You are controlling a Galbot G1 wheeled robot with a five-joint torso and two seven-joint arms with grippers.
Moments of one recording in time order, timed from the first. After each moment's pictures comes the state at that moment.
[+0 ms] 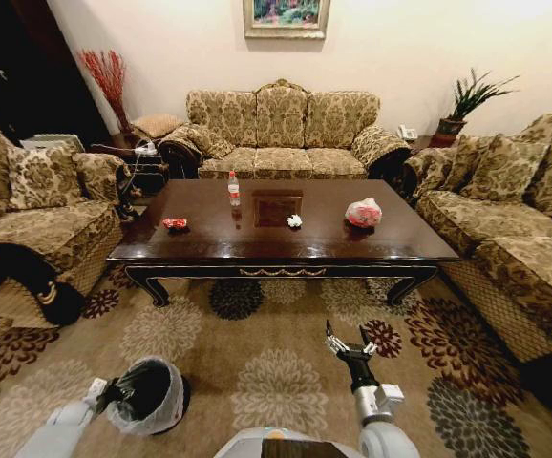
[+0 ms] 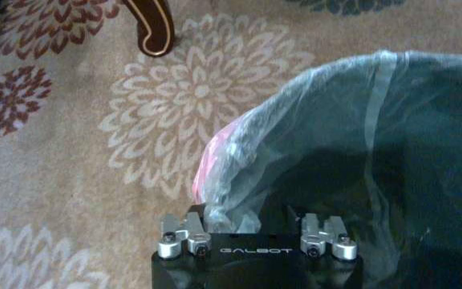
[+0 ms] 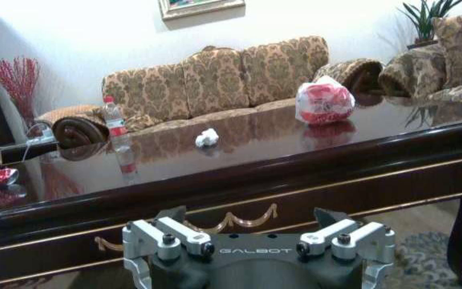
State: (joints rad) left arm 1.07 -0.92 -0.47 -0.54 -0.14 -0.09 0.43; right arm -1.74 1.56 0.51 2.04 0.19 0.08 -0.03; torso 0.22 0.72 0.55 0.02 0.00
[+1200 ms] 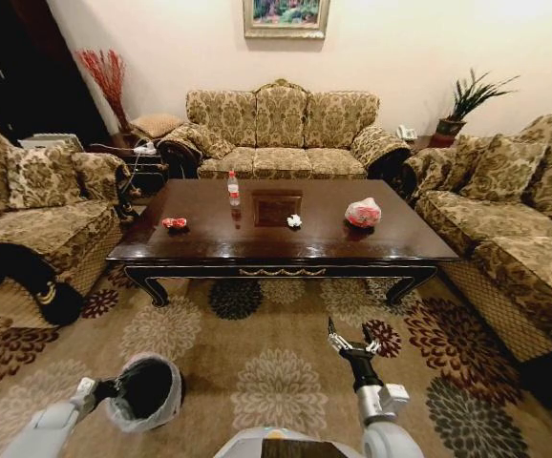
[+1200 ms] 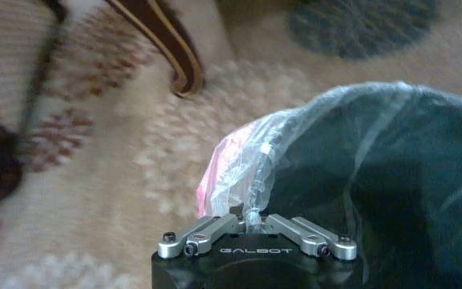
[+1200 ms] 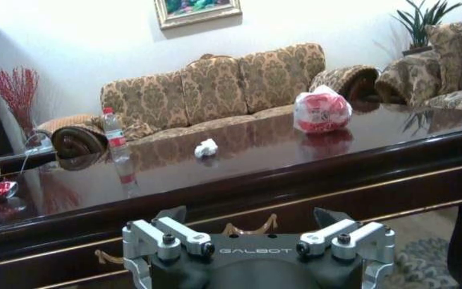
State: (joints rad) left arm 1.26 -0.87 -0.65 -0.77 -0.18 -0.13 0.44; right arm -1.75 1.56 0.51 2.08 0.20 0.08 -0.02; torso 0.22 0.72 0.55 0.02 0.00
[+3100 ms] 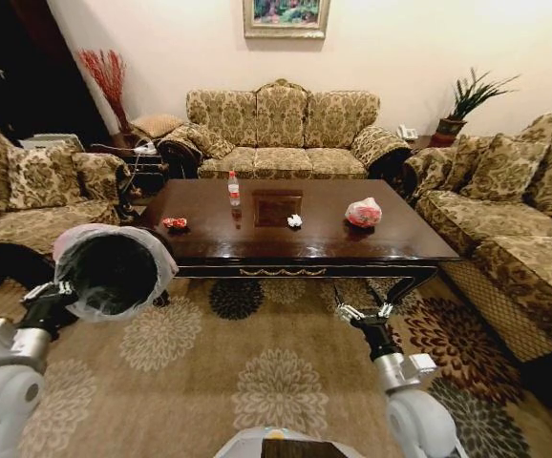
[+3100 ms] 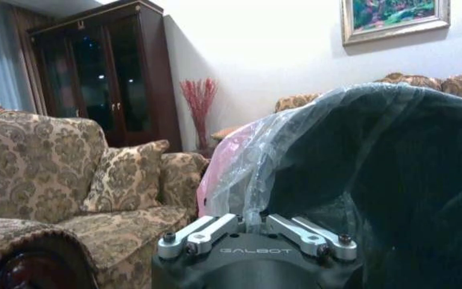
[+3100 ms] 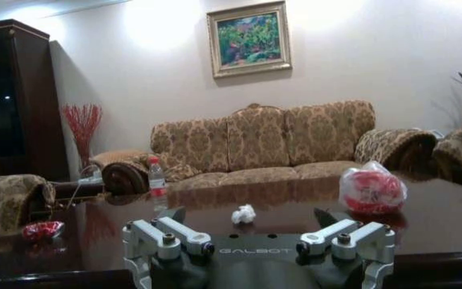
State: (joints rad) left arm 1.66 -1.09 -1.26 -2.15 -0.63 0.26 -0.05; right arm -1.65 1.37 0.52 2.22 0.28 0.02 -0.04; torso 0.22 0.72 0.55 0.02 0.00
